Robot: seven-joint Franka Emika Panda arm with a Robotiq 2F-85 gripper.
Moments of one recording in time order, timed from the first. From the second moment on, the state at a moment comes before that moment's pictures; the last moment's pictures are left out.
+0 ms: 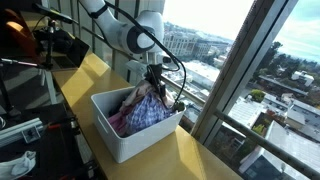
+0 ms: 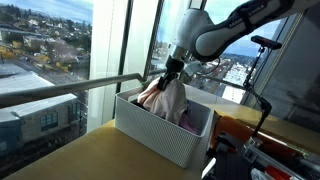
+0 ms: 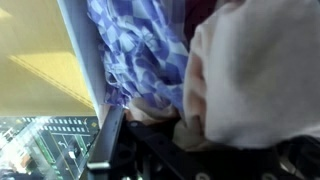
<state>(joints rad) 0.08 0.37 -0.08 -1.97 -0.21 2.55 0.15</state>
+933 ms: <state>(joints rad) 0.17 -0.11 0.15 -1.90 -0.22 2.25 0.21</state>
